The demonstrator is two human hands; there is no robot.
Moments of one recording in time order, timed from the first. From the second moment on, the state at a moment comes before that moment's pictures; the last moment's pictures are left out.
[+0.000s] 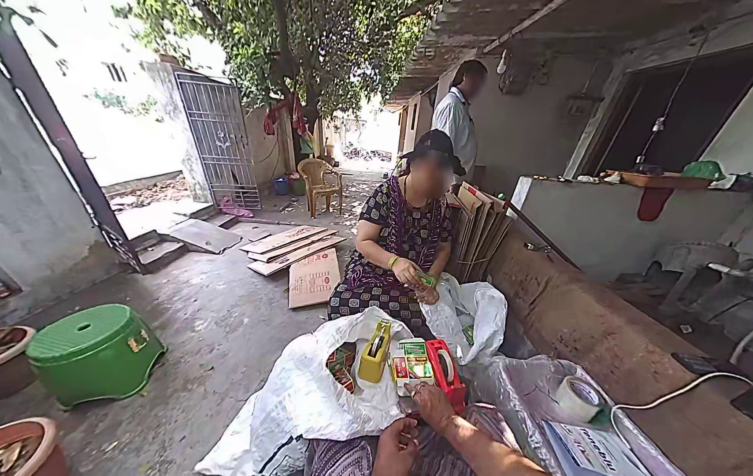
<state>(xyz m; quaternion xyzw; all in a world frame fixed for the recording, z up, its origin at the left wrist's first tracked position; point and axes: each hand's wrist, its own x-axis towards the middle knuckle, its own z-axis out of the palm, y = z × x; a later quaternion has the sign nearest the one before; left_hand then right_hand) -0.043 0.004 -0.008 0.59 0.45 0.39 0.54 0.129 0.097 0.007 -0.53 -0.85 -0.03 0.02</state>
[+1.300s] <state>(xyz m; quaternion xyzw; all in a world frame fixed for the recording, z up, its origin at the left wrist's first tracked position) -0.052 0.004 0.028 0.34 0.41 0.54 0.66 0.187 -0.037 0.061 -0.48 -0.81 0.21 0.25</state>
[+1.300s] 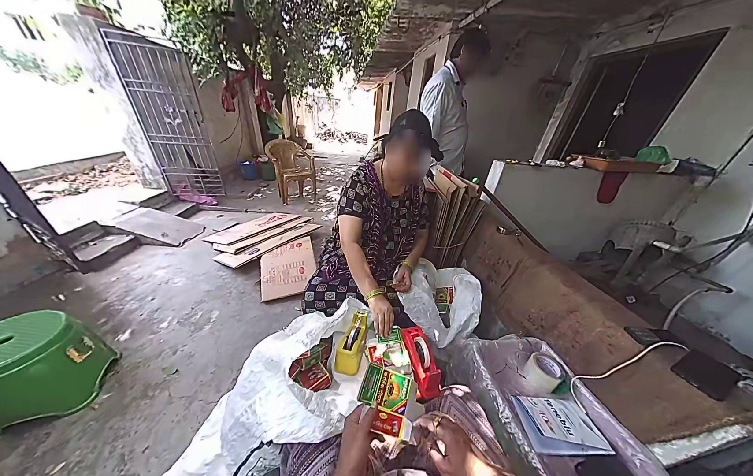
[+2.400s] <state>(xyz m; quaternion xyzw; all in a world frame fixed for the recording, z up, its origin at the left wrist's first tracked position) -0.051 0.004 0.025 0.46 0.38 0.52 0.61 0.164 -0.038 0.037 -0.58 -0.48 0.44 0.50</state>
